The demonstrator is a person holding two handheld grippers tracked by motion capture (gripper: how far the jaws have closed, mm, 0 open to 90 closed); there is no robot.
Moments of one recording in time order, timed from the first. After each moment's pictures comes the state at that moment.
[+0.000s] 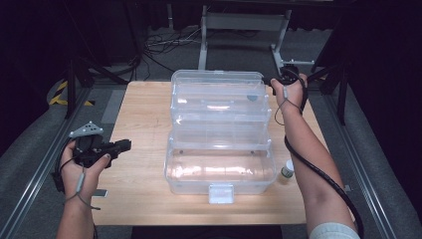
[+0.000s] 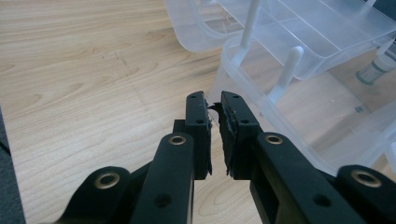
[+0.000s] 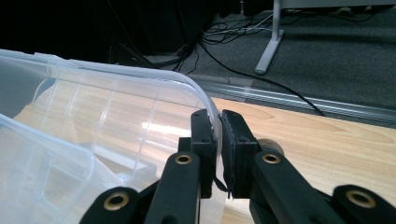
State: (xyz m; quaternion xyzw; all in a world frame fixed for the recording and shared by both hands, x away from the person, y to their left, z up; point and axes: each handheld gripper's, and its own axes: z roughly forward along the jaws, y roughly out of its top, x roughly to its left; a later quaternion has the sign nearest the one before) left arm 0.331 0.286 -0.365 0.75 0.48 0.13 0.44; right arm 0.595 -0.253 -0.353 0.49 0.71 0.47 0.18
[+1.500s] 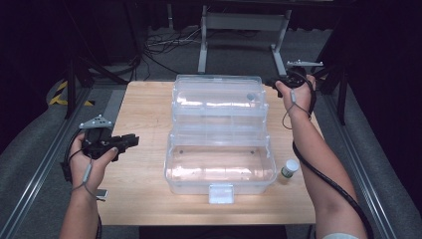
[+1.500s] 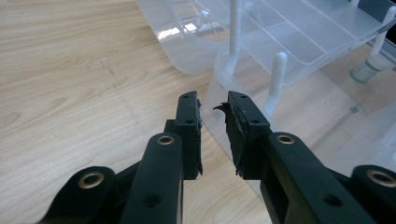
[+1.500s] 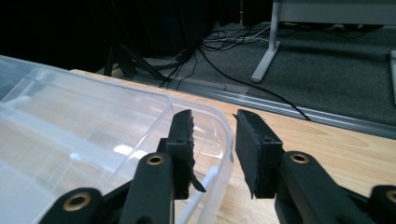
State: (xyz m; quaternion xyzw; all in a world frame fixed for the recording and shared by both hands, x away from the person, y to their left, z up) left arm 0.356 0.274 -0.365 0.76 0.46 0.11 0.44; right arm 0.569 -0.264 -0.338 0.47 0.72 0.47 0.21
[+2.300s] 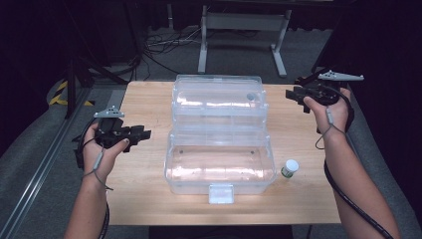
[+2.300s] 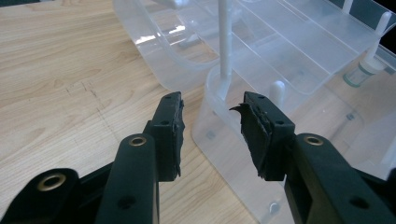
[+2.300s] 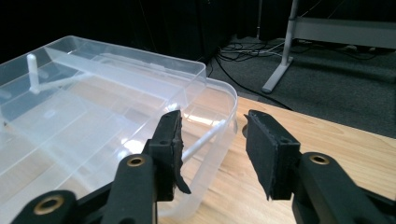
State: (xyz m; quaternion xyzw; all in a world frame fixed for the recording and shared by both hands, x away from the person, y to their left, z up) left arm 0.382 0.257 -0.363 0.77 0.44 0.10 0.45; right arm 0.481 -0.316 -0.308 0.42 0.73 0.50 0.21
